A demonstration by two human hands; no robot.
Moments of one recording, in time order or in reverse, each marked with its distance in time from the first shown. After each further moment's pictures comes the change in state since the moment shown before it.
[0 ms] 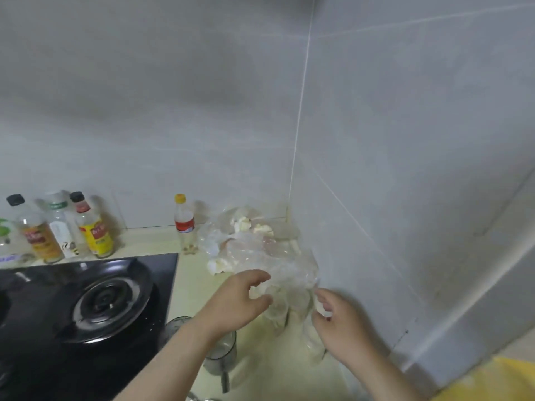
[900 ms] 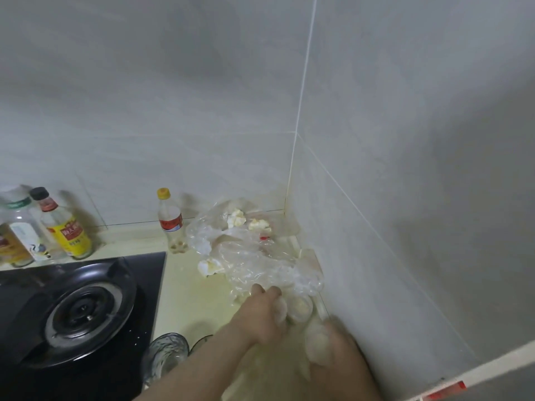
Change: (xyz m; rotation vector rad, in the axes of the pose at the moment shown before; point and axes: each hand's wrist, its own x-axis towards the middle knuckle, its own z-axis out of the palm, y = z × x) left_hand 0.080 -0.044 0.075 0.135 -0.303 -0.205; right_hand 0.033 0.086 0.069 -0.062 -0.113 0.254
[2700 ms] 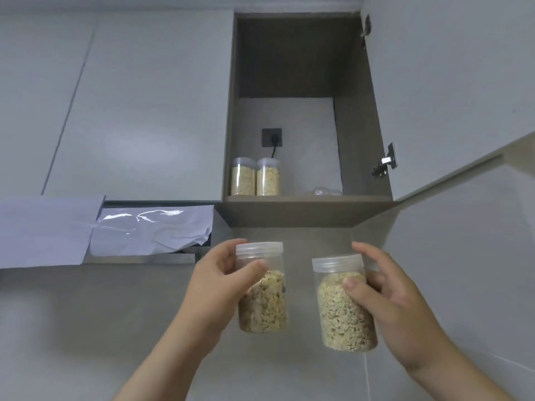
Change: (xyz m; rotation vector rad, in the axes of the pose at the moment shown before) left_hand -0.366 0.196 -0.377 -0.645 1.049 0.862; right_hand -0.212 -0.380 -0.318 0.849 0.248 -1.285
